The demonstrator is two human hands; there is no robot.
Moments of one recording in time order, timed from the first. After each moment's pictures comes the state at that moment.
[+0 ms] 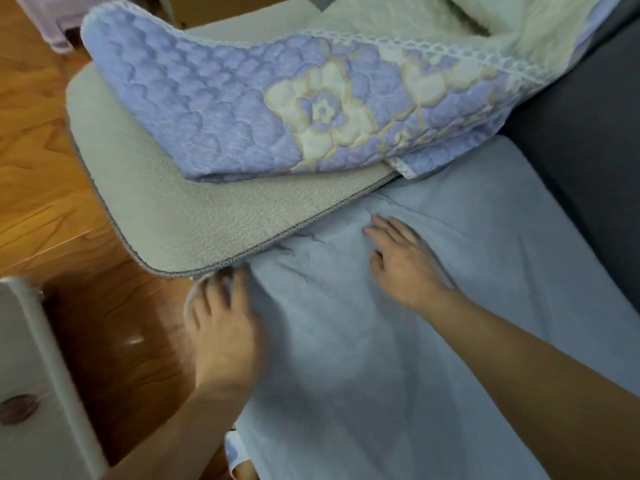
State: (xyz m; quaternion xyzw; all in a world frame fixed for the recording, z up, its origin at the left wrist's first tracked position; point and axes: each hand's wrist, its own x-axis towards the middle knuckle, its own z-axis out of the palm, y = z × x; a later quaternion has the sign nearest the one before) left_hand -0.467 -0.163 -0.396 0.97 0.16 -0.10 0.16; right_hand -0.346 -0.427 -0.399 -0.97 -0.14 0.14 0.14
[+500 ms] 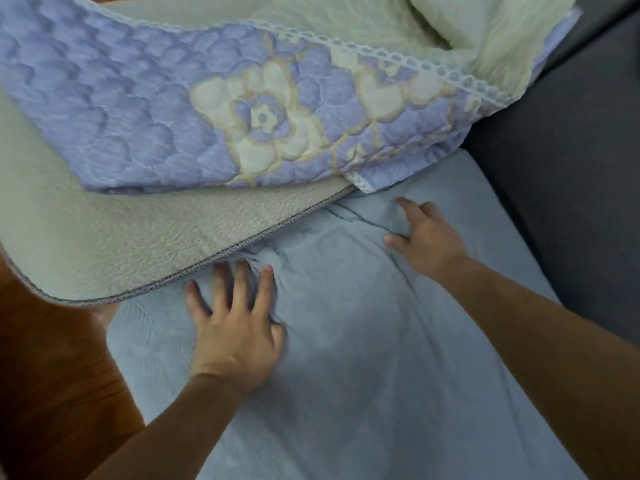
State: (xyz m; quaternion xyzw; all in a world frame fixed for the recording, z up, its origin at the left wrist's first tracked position) left_hand -0.425 -0.230 -0.413 0.99 -0.03 -0.15 0.06; right_hand -0.274 -0.514 -0.367 -0.97 0.04 0.21 0.07
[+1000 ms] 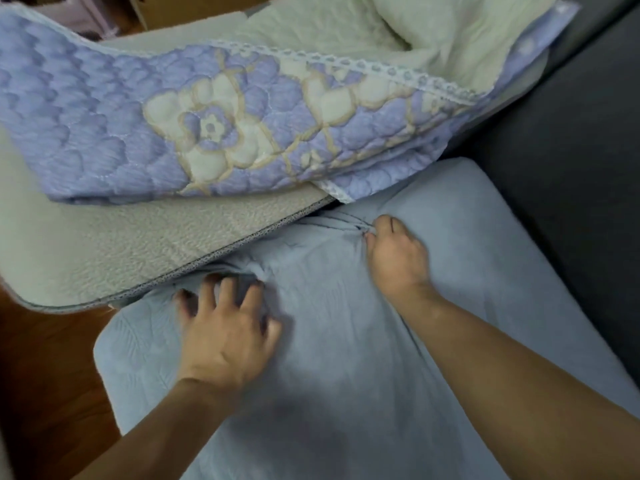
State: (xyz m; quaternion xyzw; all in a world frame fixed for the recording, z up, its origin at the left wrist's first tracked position) left_hand -0.409 -0.251 -0.397 0.99 0.03 -0.12 0.01; right_hand -0.278 -0.495 -0.427 -1.00 -0.03 -0.01 0.07
